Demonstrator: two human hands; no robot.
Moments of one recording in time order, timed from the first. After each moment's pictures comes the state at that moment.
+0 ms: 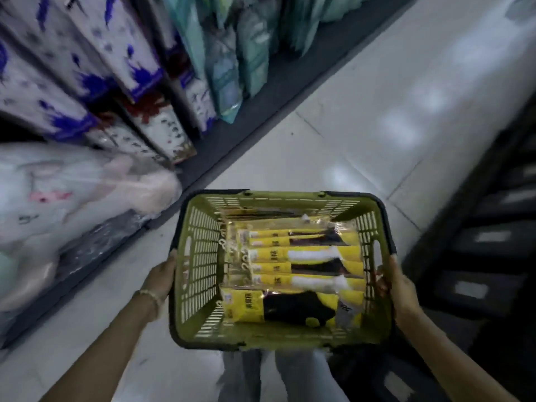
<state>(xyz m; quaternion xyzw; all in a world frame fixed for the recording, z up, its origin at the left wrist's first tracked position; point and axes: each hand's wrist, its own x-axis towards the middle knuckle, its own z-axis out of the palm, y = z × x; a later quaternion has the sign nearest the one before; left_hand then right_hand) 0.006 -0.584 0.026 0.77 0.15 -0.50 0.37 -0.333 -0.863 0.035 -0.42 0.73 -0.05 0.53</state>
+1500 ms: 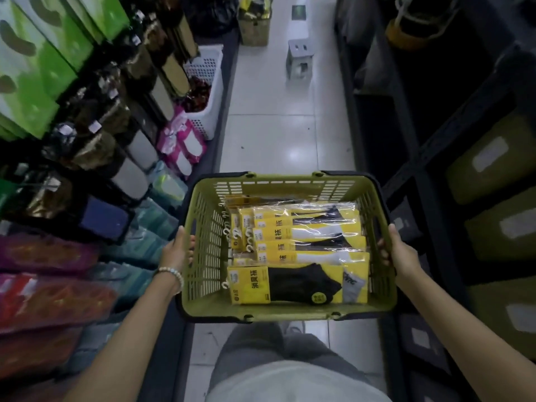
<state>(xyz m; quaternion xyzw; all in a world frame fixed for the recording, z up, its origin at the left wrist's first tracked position) 0.057 -1.763 0.248 0.79 -0.19 -0.45 0.37 -0.356 -1.767 0.257 -0.19 0.79 -0.33 0.48</state>
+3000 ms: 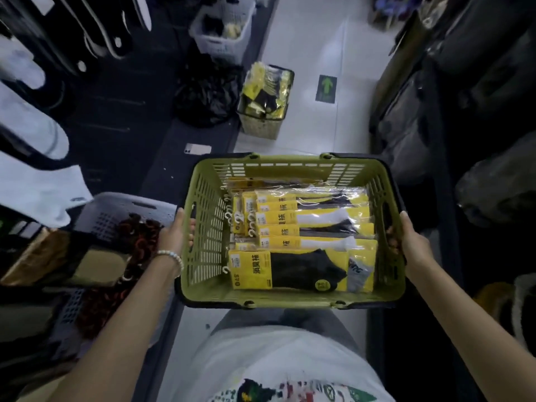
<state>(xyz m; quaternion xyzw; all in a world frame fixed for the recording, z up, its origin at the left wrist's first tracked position) 0.052 -2.950 0.252 0.78 -0.11 -0.44 0.43 -0.354 -3.006 0.266 -0.23 0.80 -0.30 0.47</state>
